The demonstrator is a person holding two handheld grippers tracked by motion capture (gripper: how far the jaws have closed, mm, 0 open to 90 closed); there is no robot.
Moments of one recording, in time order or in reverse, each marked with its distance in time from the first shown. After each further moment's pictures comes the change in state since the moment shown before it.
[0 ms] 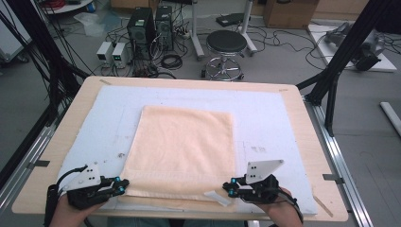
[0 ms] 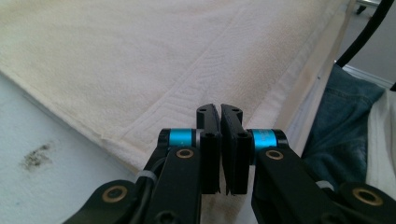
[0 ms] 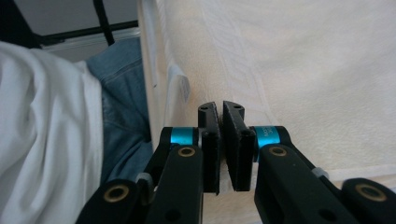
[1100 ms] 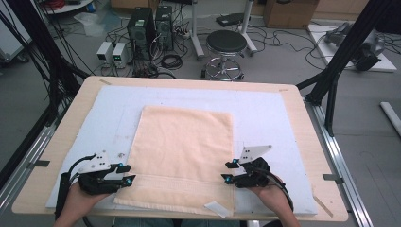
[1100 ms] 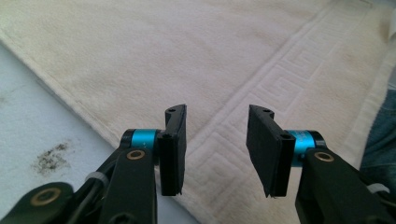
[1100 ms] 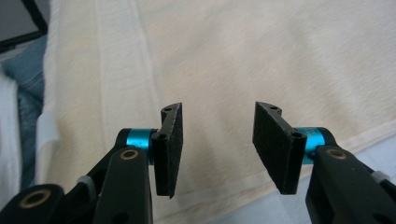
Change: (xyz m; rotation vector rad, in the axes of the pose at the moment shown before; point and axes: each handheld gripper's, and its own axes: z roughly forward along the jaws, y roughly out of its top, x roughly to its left) left arm 0.034 0.005 0.032 0.020 0.034 -0.080; right arm -0.058 -0.014 0.030 0.044 -0.127 0.120
